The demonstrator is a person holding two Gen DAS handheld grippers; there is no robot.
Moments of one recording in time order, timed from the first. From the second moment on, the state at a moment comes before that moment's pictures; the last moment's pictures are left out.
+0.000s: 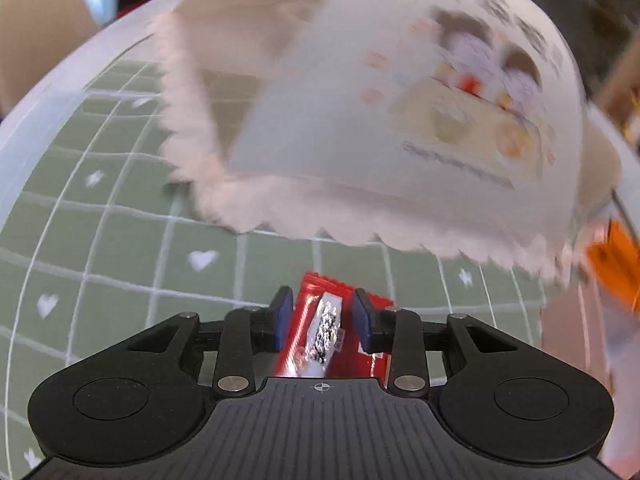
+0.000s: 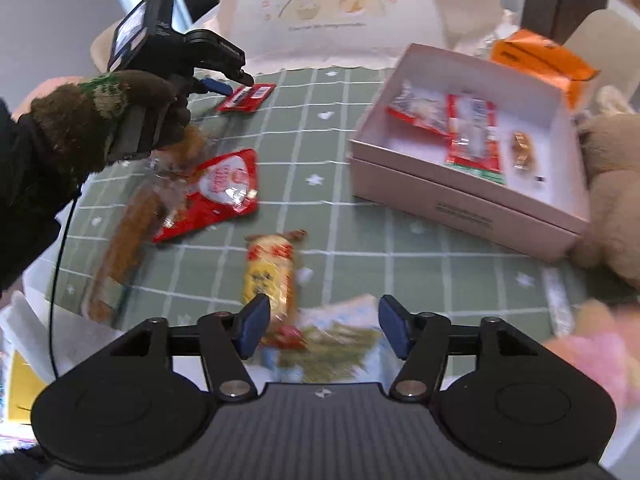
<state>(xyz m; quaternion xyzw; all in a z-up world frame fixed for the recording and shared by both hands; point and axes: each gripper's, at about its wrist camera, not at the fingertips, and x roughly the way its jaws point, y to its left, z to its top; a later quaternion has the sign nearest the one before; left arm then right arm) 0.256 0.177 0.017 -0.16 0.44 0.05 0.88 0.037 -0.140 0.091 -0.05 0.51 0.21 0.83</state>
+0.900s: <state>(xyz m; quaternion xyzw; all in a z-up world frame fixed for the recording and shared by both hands) -0.028 0.163 0.059 -0.19 0.43 0.01 0.88 0.181 0.018 0.027 -0.08 0.49 0.20 0.85</state>
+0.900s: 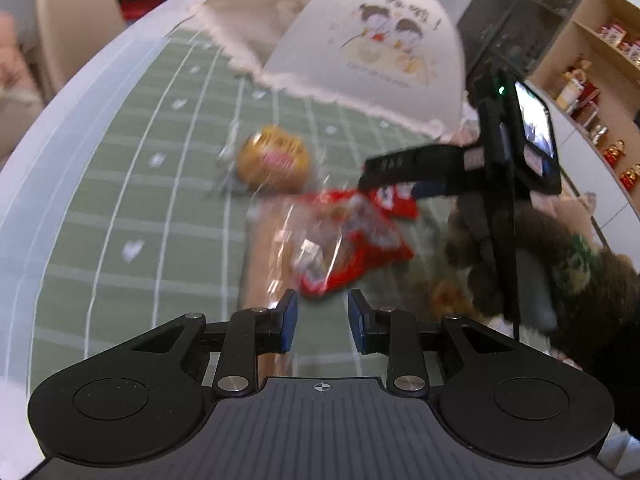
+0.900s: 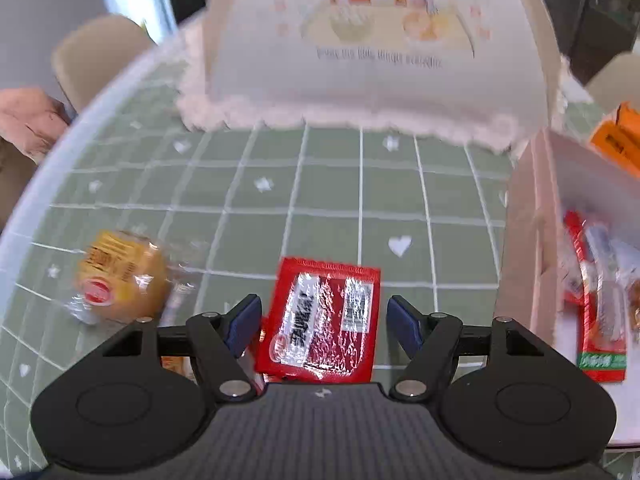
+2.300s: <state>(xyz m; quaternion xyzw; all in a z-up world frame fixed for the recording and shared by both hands) 0.049 0.034 0.027 0.05 0.49 -0.13 0.86 0.033 -0.188 0.042 -0.03 0.50 0.11 0.86</state>
